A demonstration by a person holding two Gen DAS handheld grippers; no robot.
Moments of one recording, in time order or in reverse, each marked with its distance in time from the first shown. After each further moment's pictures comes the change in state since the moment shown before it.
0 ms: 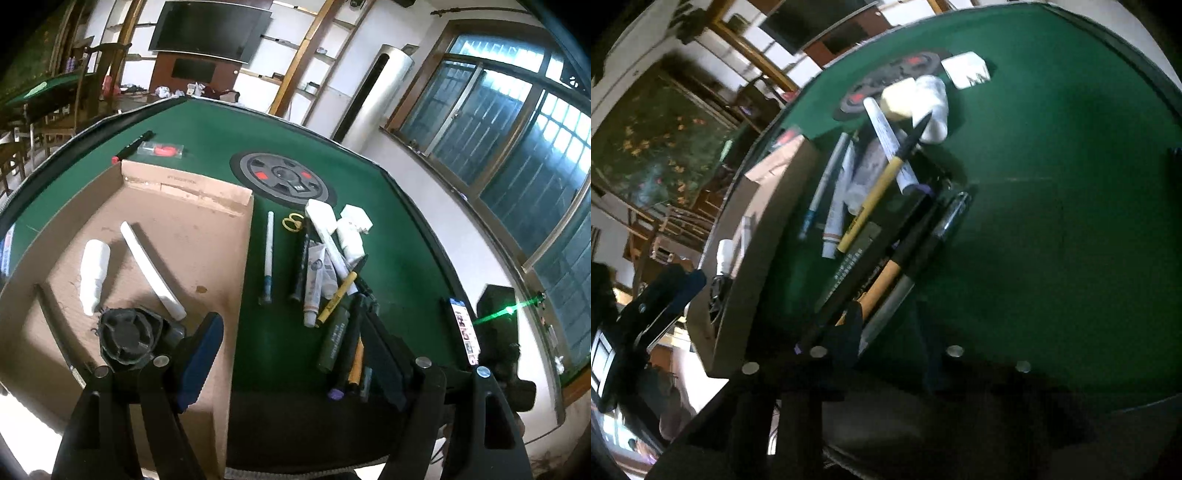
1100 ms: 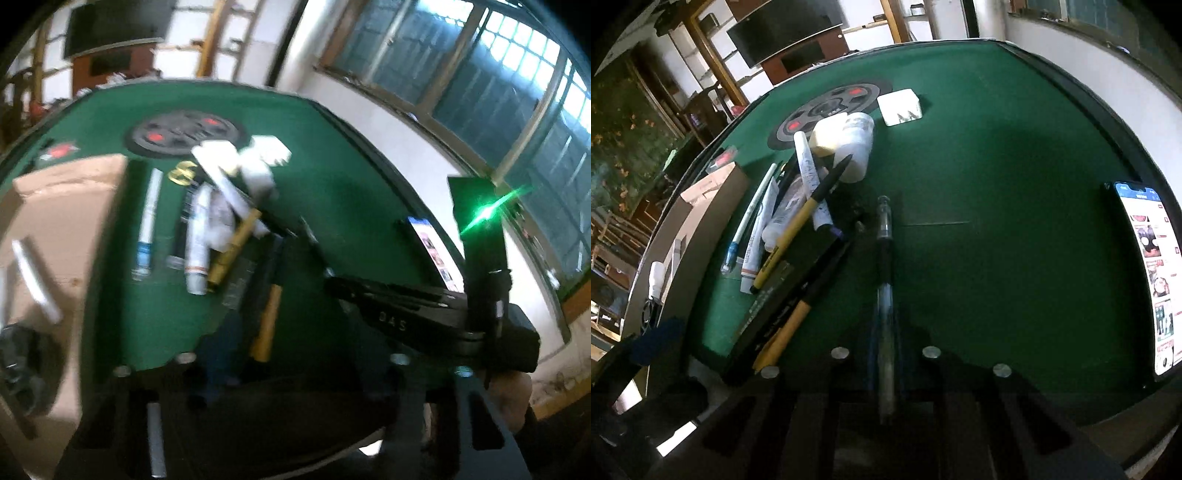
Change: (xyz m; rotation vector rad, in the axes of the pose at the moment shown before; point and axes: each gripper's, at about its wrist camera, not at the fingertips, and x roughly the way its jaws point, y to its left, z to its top) left arm 0.065 -0.081 -0.025 0.251 0.225 -0.132; right arm -0.020 -0.026 0.006 -0.054 -0.128 -0.260
